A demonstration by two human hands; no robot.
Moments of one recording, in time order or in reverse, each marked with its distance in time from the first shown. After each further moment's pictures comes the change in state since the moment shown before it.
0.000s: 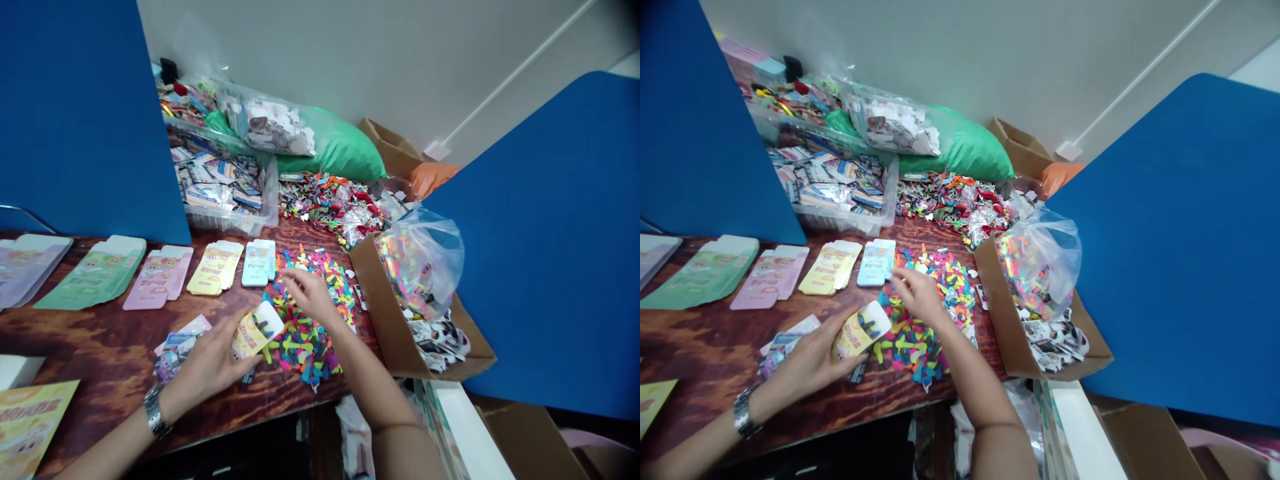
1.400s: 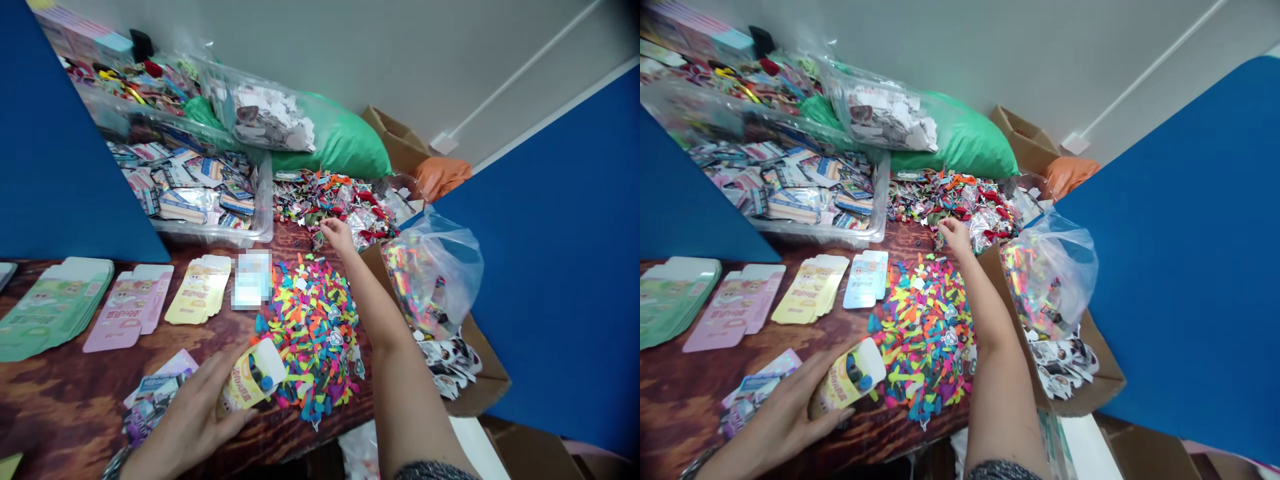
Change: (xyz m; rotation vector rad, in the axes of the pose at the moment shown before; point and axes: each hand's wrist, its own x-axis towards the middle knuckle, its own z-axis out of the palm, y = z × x) left_hand 0.002 -0.008 0.001 0.046 -0.076 0.062; right_hand 0.148 0.187 -0.059 -0.045 0.229 0.340
